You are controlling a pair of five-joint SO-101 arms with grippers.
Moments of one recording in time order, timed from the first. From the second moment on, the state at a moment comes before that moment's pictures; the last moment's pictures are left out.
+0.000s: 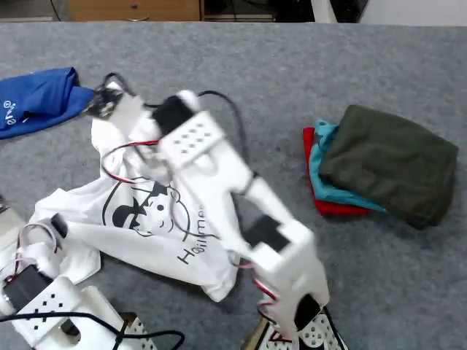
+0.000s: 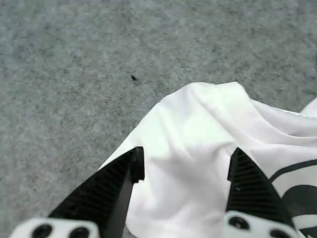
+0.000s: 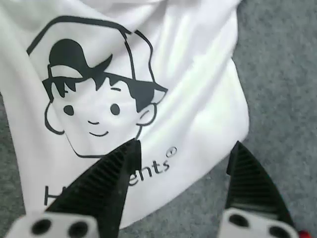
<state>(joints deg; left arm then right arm) -51.2 -78.4 74.1 61.5 -15.0 -46.4 33.5 -42.1 97.5 16.1</state>
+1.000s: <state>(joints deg) -58.1 -78.8 77.0 61.4 -15.0 -31.5 79.1 -89.7 101.1 14.3</state>
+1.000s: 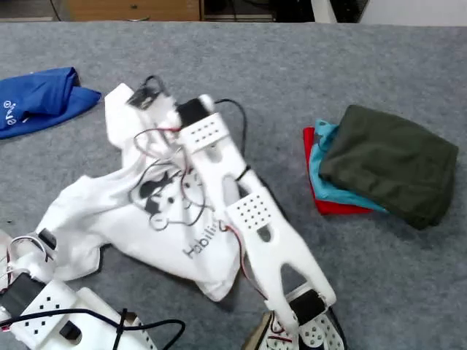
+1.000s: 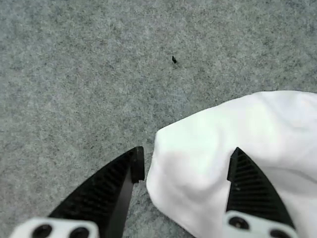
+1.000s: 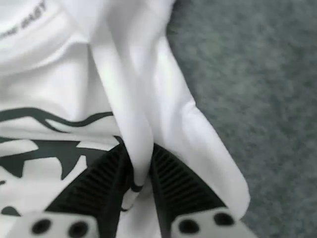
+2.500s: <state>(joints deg) 4.9 -41.1 44.5 78.9 -2.9 -10.0 78.1 -88.7 94.5 0.1</state>
